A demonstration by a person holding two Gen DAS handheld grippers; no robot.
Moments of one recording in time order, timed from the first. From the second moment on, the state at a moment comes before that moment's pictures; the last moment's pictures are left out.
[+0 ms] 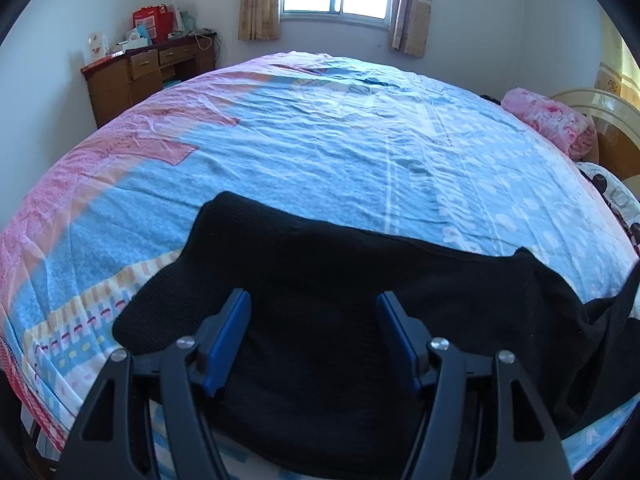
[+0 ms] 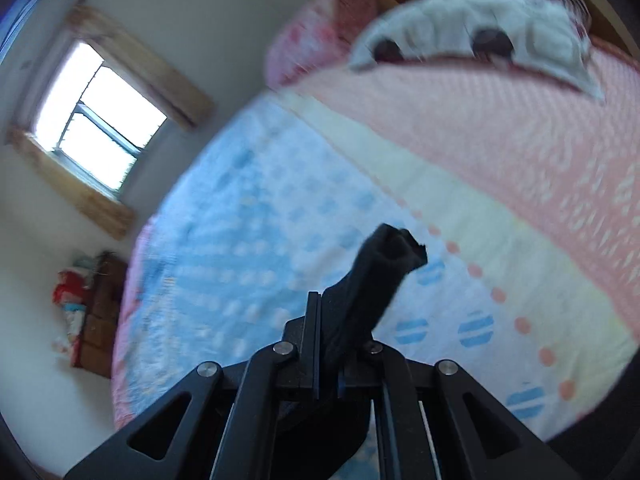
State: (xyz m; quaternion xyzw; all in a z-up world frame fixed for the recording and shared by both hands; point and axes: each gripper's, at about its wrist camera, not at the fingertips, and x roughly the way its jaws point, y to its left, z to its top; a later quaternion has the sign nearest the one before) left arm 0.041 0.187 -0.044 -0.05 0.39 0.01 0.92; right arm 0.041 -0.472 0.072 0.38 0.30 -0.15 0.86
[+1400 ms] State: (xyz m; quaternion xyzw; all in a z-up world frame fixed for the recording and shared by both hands) left arm 0.048 0.172 -0.046 -0.02 0.41 0.02 0.91; right arm -0.135 -0.494 0.077 0.29 0.24 -0.12 0.92
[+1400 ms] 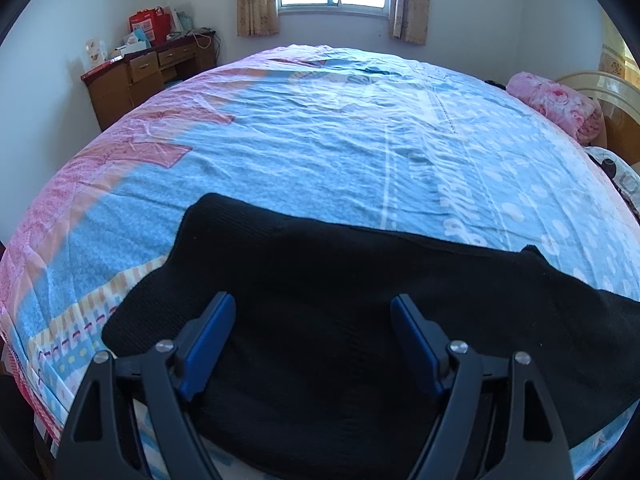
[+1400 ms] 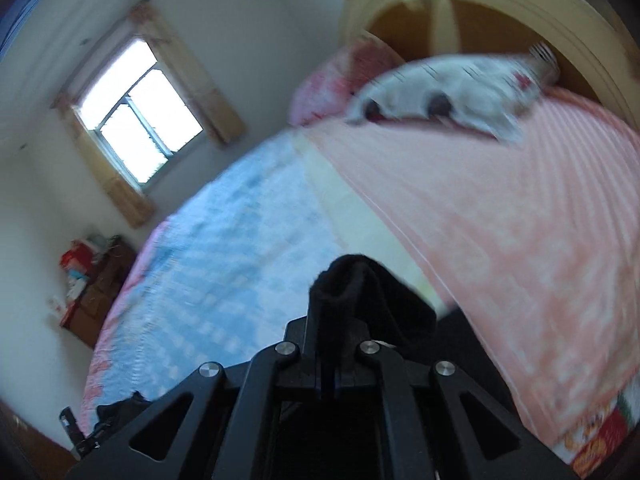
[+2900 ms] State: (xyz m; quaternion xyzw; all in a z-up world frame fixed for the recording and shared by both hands) left arm 0.049 0.169 -0.046 -0.02 0.41 0.03 0.91; right arm -0.140 -0.536 0.025 0.21 0.34 -0.25 0.88
